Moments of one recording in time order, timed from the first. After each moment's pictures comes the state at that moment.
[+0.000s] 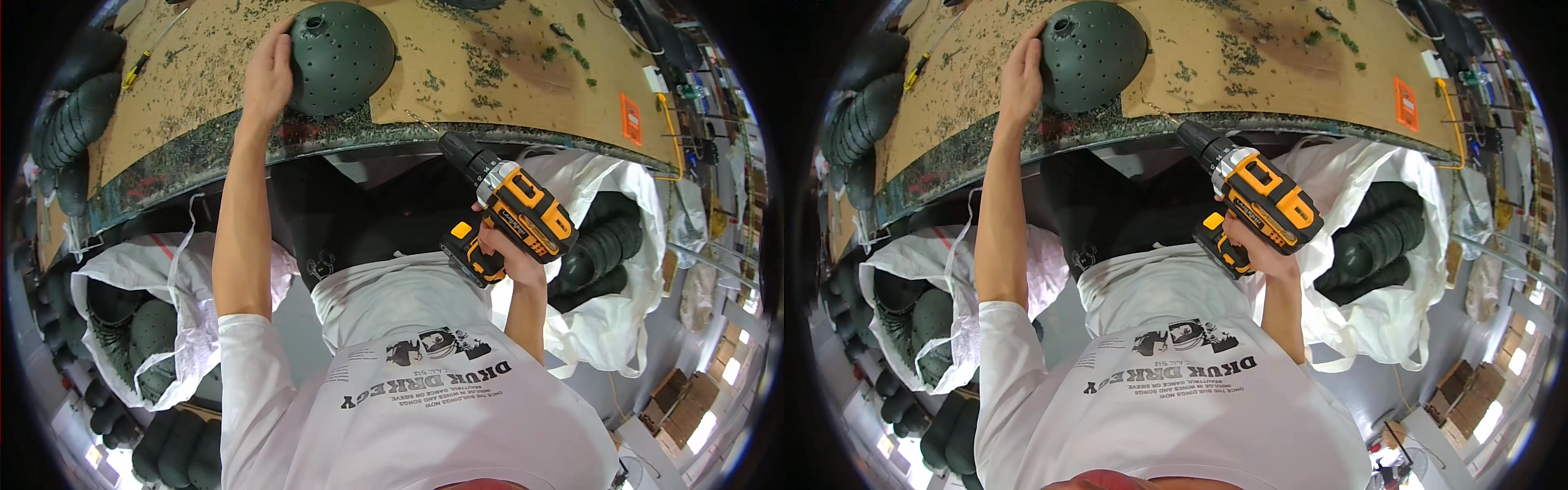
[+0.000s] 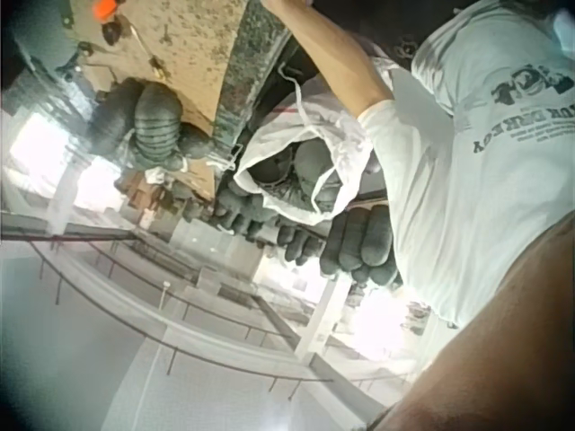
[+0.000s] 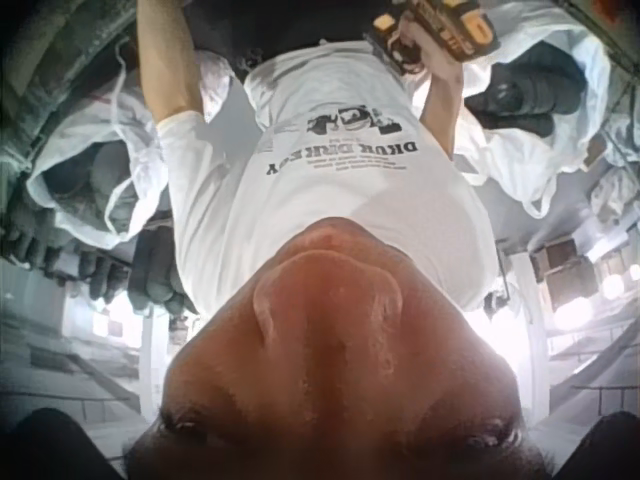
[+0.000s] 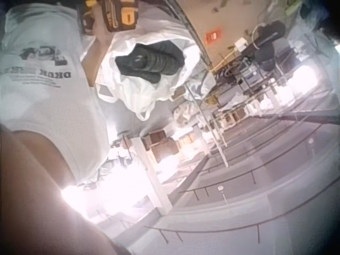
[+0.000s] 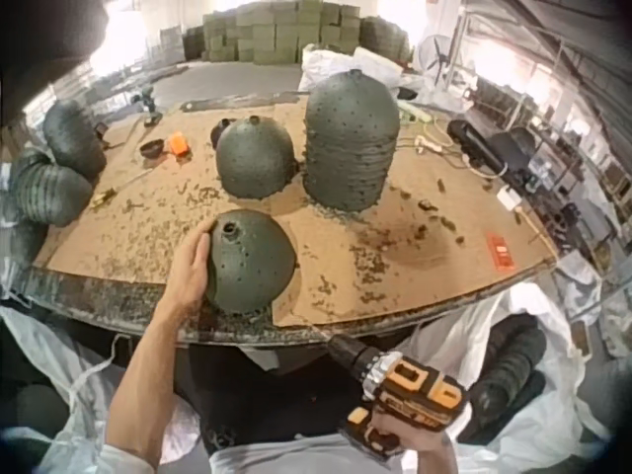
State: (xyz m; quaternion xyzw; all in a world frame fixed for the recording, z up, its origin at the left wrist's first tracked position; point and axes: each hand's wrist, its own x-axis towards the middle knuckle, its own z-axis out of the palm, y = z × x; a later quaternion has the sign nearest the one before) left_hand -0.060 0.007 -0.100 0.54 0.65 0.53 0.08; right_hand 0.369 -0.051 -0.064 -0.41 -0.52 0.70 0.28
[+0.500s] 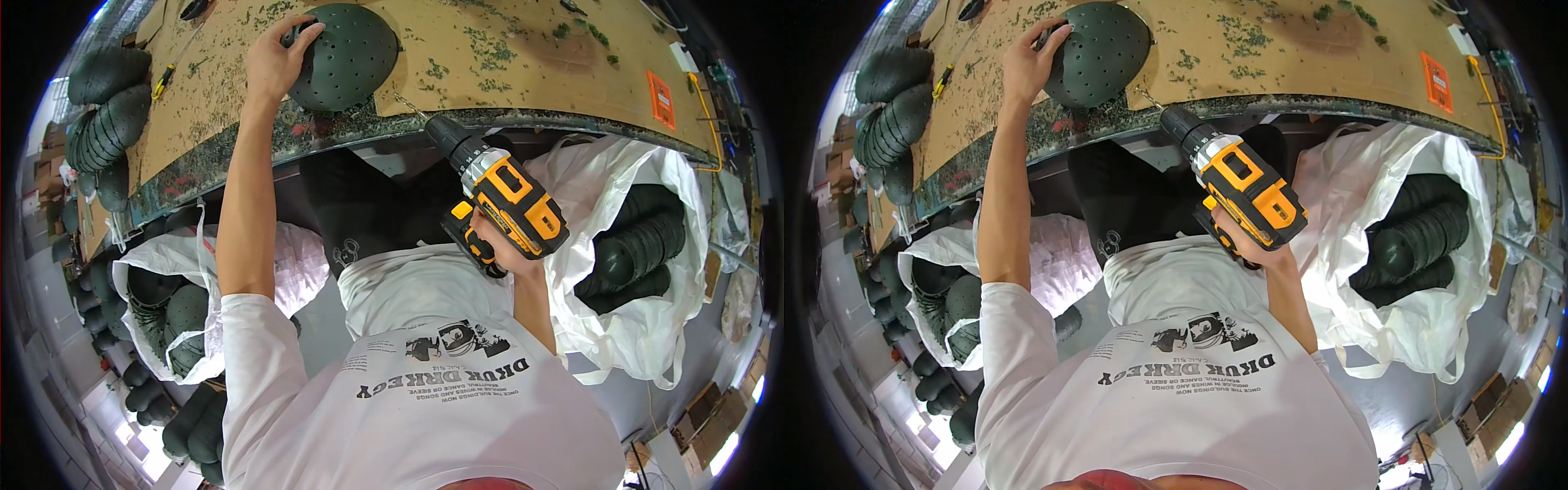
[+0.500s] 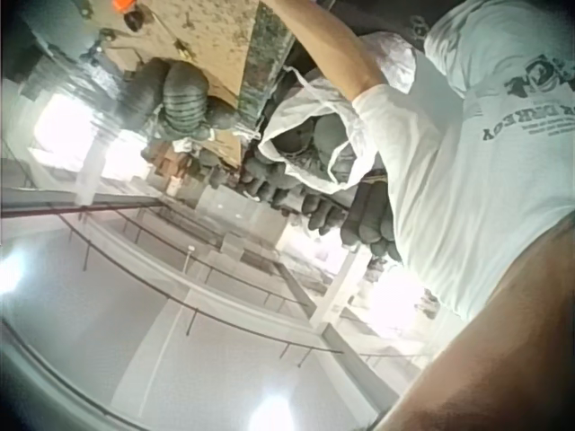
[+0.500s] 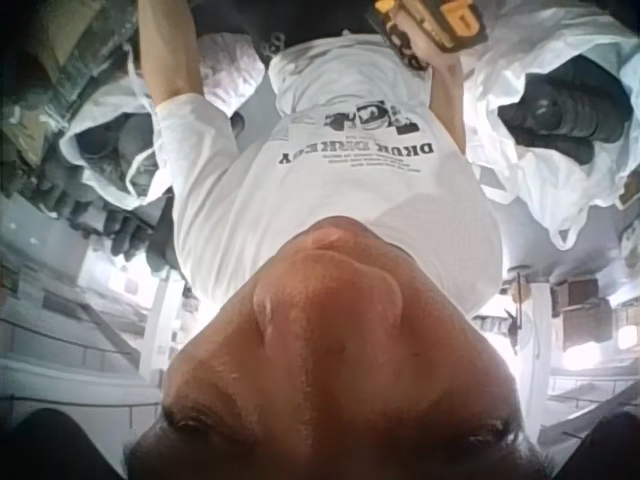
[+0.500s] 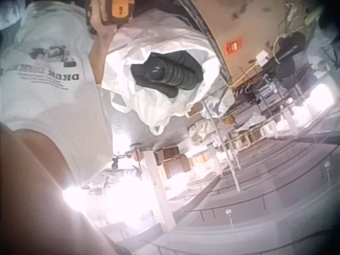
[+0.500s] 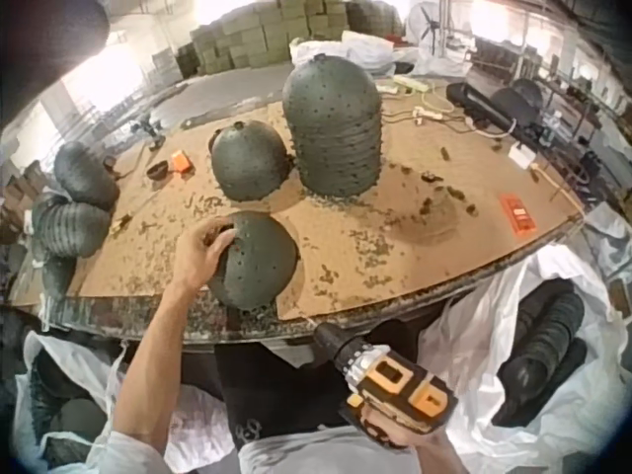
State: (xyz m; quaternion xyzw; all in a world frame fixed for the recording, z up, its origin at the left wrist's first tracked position) left_hand -0.054 0.029 -0.058 0.59 0.74 0.32 0.01; right_hand 0.373 -0.059 -0.112 -0.33 -0.67 0.57 0.35
